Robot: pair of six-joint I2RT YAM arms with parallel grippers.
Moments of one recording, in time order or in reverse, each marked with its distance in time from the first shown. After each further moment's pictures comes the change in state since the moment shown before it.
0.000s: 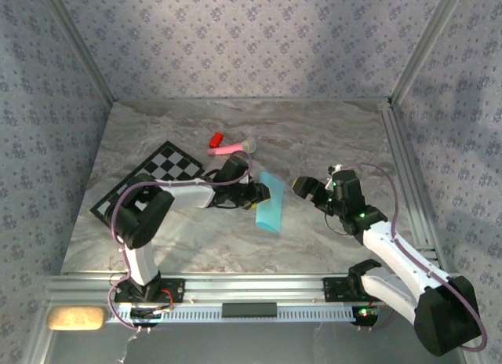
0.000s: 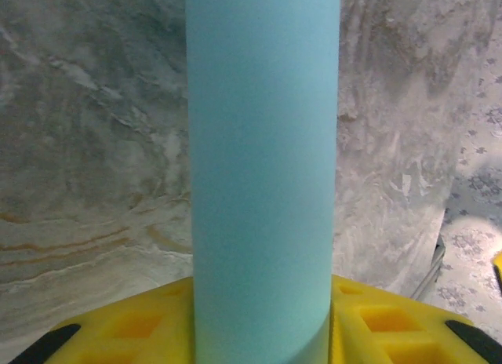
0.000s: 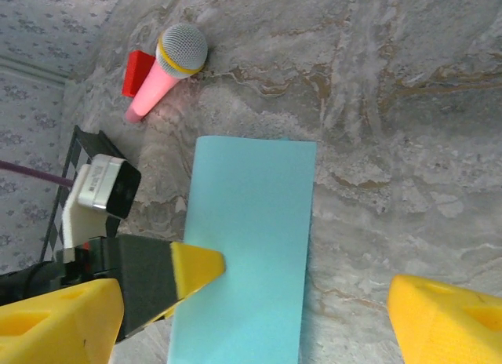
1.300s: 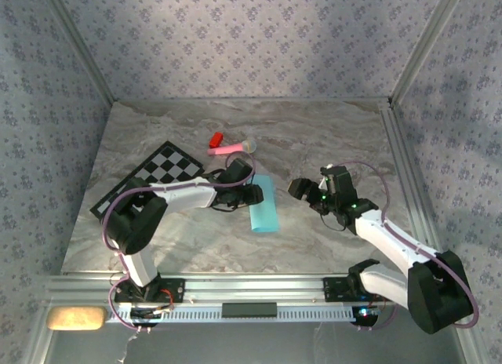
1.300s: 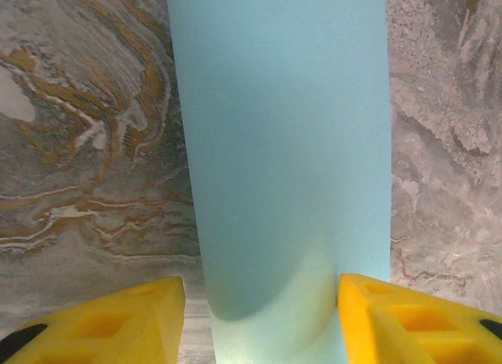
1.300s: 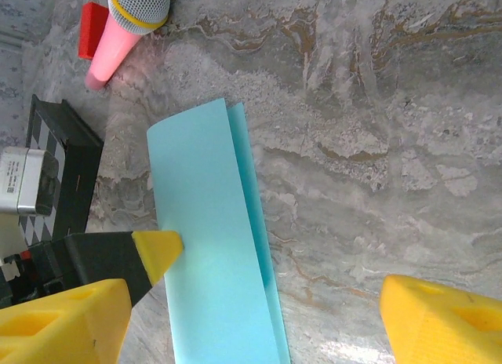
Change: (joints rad) left arm -0.042 -0.055 0.061 -0.289 -0.340 0.132; right arm 0.005 0.162 0.037 -0.004 -0.059 -0.008
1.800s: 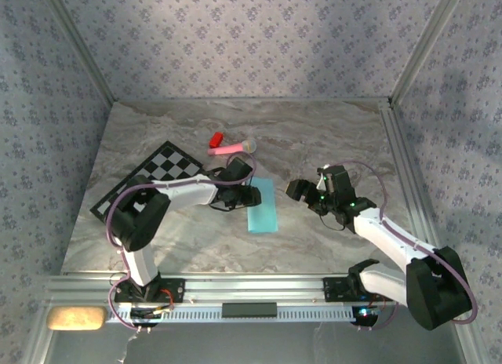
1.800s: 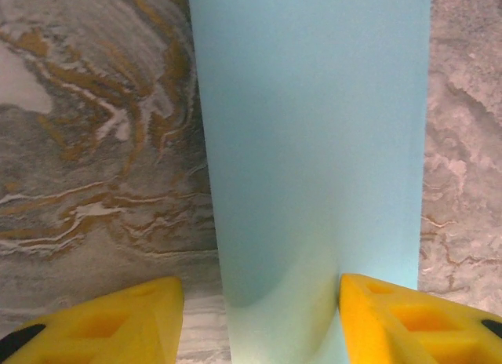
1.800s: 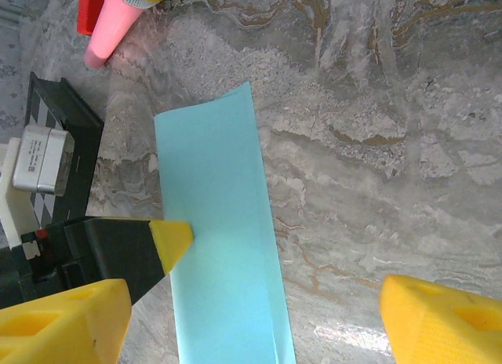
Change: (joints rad) left arm 0.013 0.035 0.034 -0.074 0.037 0.086; right arm 0.005 0.024 0.009 -0.006 -0.035 -0.020
